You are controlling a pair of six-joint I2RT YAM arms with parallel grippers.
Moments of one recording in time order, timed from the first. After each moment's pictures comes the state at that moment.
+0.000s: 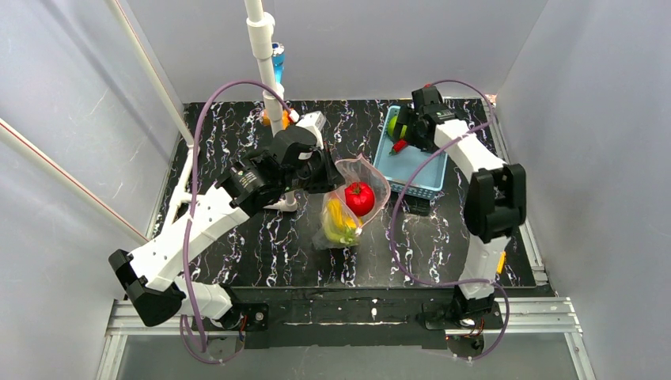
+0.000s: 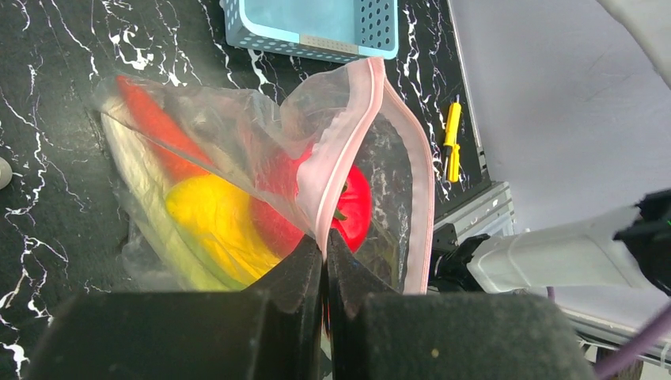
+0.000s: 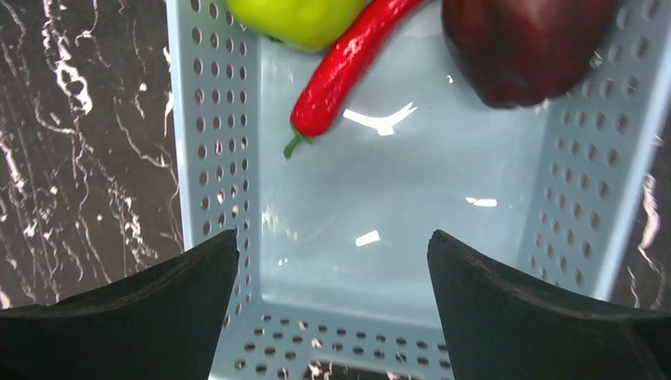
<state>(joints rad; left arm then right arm) -0.85 1.31 1.50 -0.78 -0.07 -0.73 0.26 1.91 1.63 -0.62 0.12 0.49</state>
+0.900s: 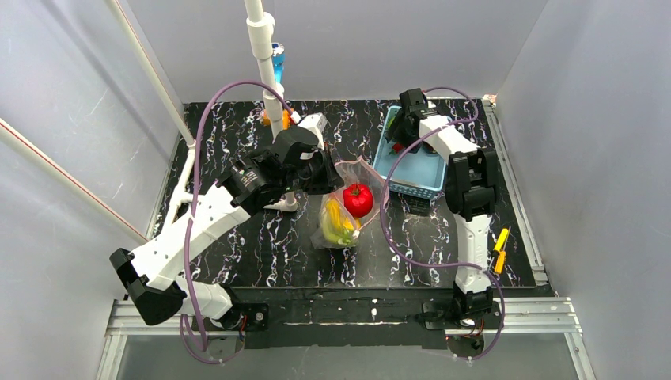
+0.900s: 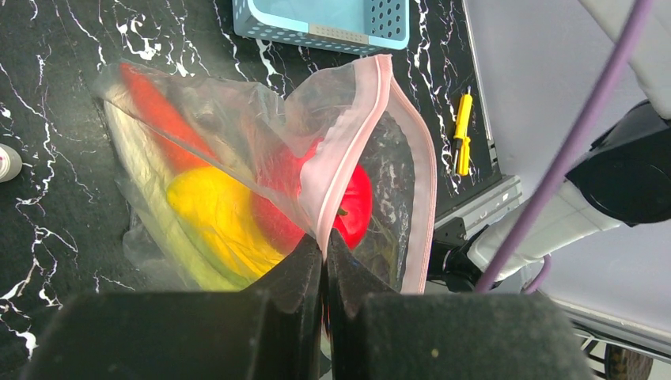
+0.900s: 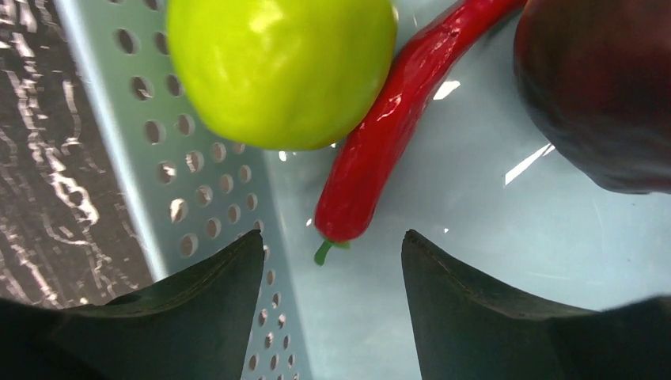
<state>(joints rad) -0.85 1.32 1.51 -0.81 -0.07 -0.72 0.26 2.21 1.87 -0.62 0.12 0.70</state>
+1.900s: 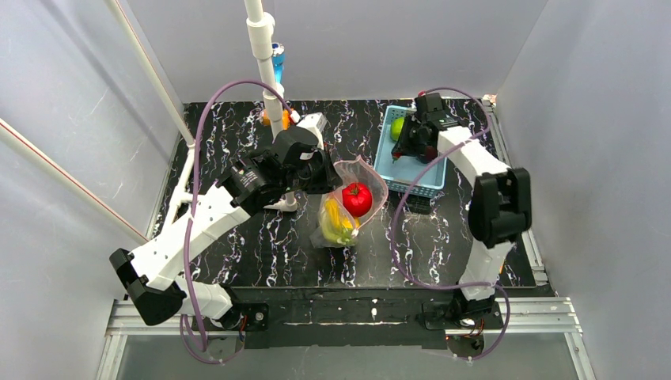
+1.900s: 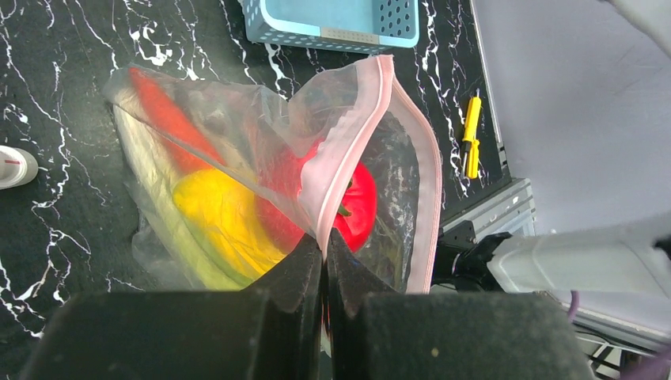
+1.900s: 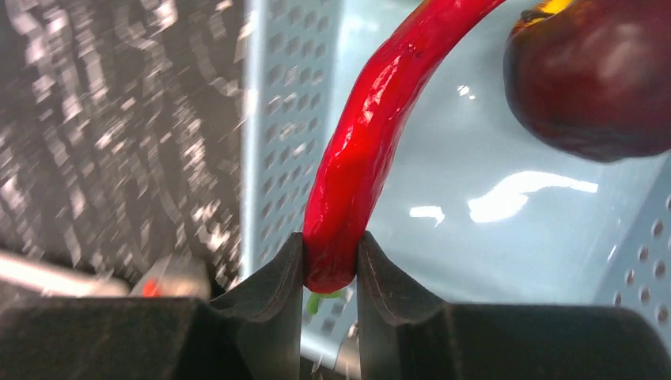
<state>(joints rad) -0.85 1.32 1.51 -0.81 -0.09 -0.71 0.25 1.92 1.56 -0.56 -0.10 0.49</state>
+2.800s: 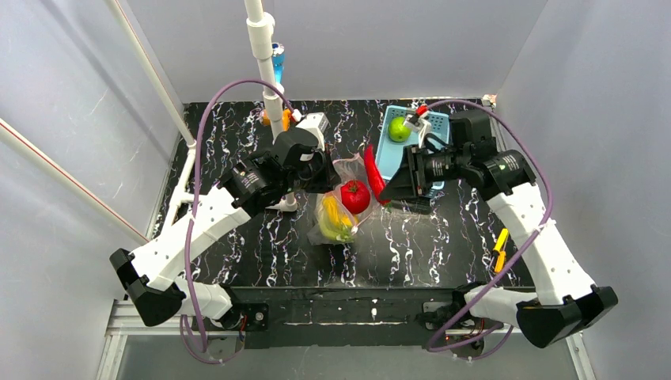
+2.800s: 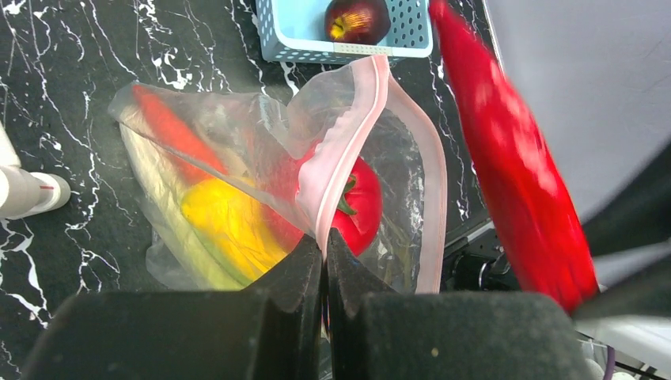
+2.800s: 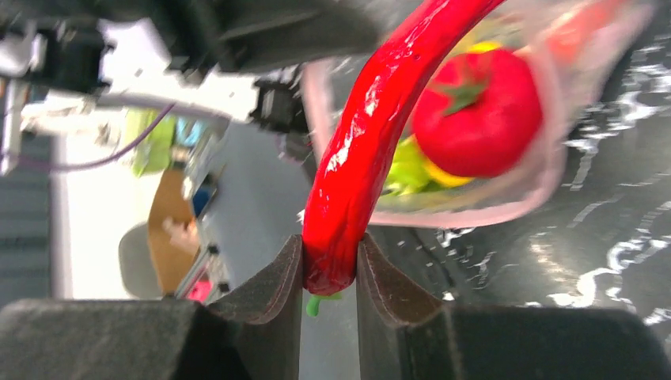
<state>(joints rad) -0.85 1.31 1.48 -0.77 -0.12 -0.63 0.44 1.16 1.42 -0.96 -0.98 0.27</state>
